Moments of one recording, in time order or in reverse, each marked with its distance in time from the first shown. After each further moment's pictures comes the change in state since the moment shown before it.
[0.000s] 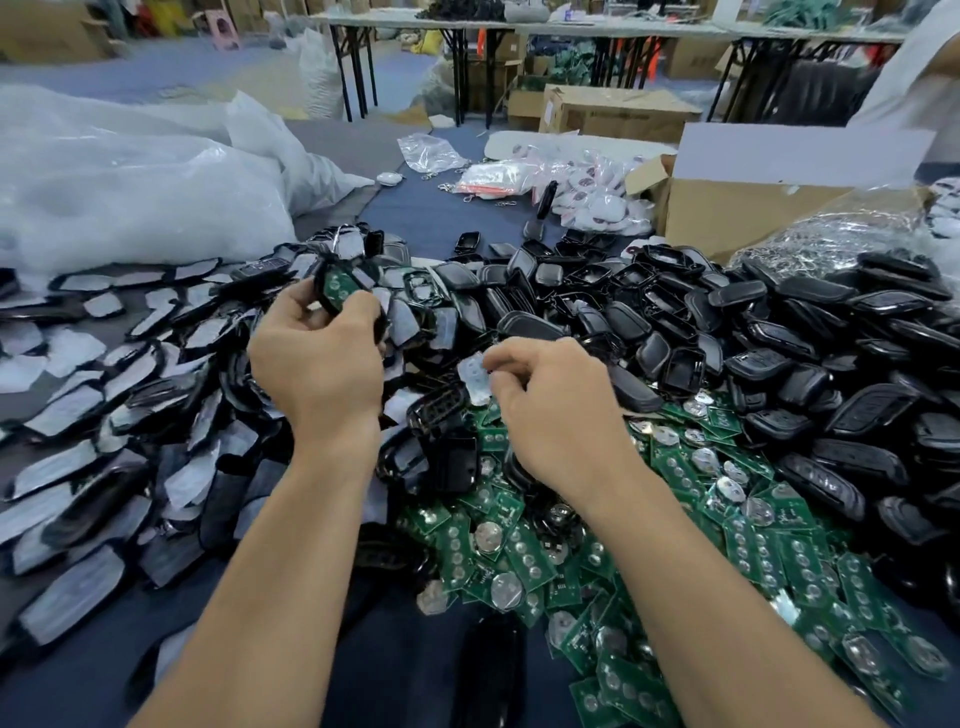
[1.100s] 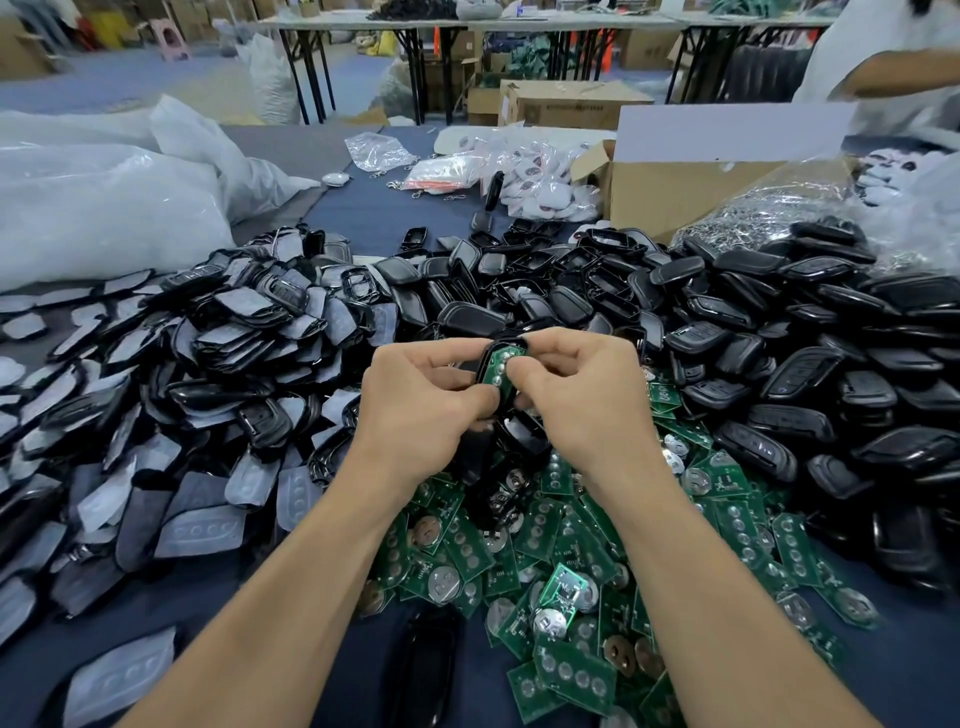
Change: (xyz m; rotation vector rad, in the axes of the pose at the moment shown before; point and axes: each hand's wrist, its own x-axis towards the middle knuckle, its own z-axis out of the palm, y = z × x) left_hand -0.076 -0.015 0.024 0.198 -0.835 -0.081; right_hand -0.013 0.041 -0.038 0.364 0.198 0.226
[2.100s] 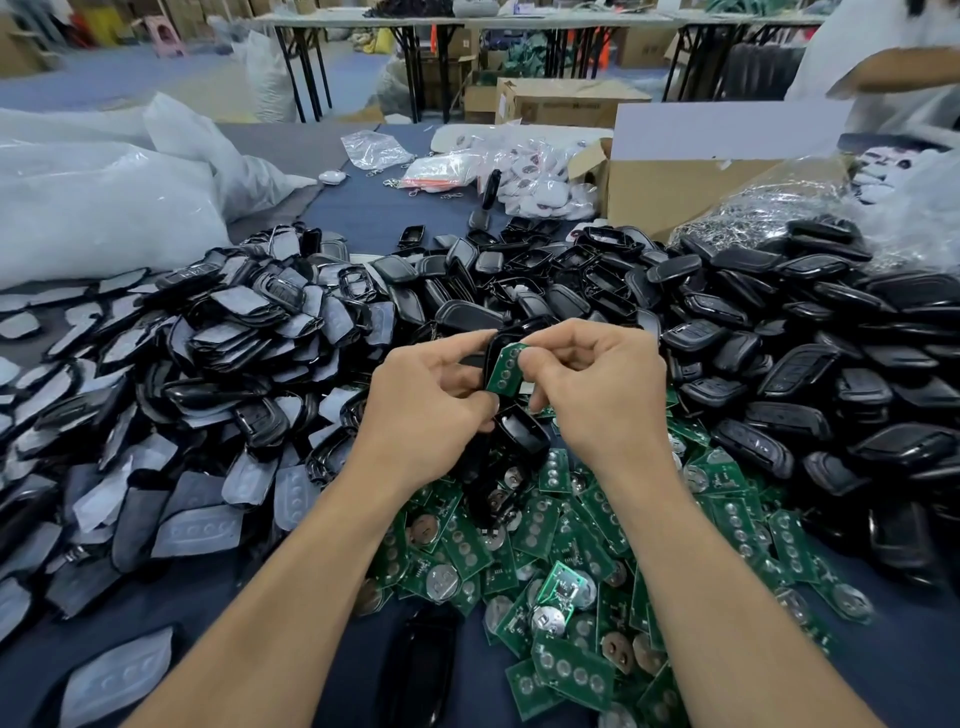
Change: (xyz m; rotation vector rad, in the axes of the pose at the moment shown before) left_hand -0.001 0.000 0.001 0.125 -0.086 0.052; right_hand 0.001 0.000 -0.007 0.021 0.068 -0.111
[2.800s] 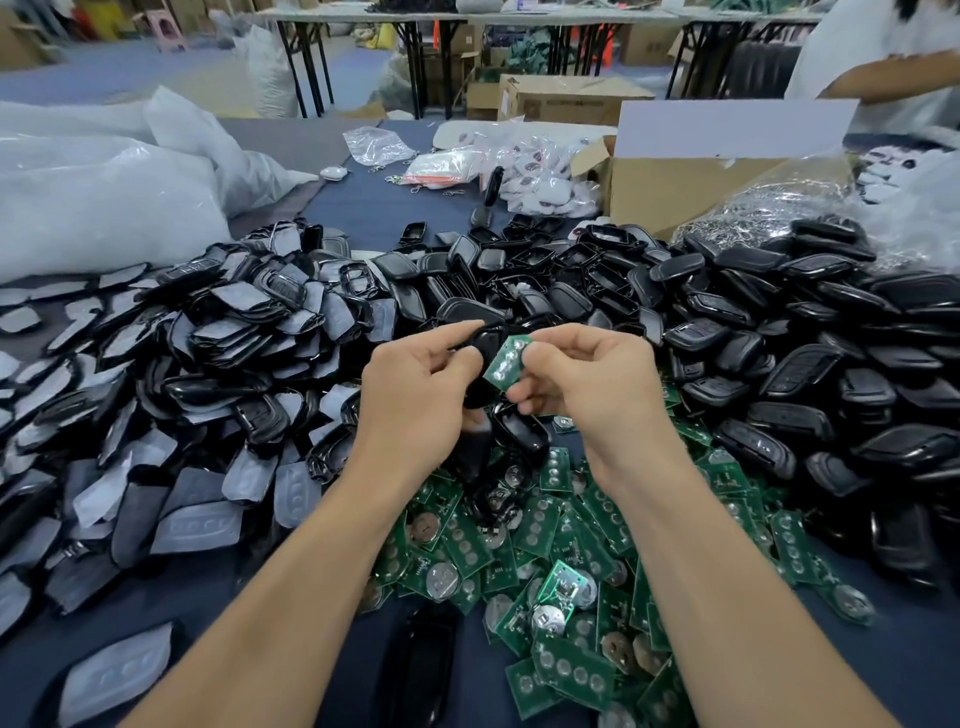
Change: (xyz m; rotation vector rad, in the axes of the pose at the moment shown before) left_hand 0.002 0.003 0.002 -0.111 0.168 -0.051; right_hand -0.001 -0.010 0.000 0.389 -0.100 0.342
